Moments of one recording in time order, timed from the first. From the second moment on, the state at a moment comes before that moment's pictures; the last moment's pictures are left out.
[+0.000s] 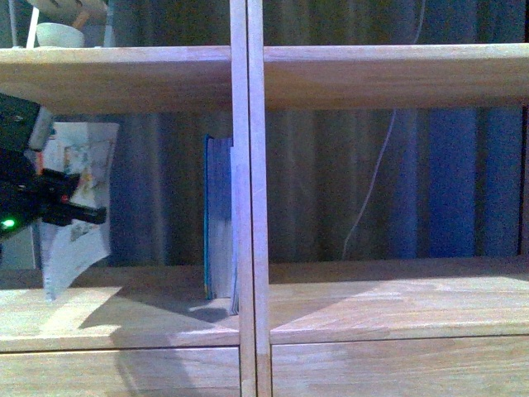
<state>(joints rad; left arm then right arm) 0.01 1.89 1.18 1.05 0.13 0.26 0.00 0.72 0.14 0.56 0.00 0.01</state>
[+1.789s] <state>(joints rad) -0.25 1.92 1.13 1.01 -0.11 0.02 0.00 0.05 0.01 0.02 0.00 0.01</state>
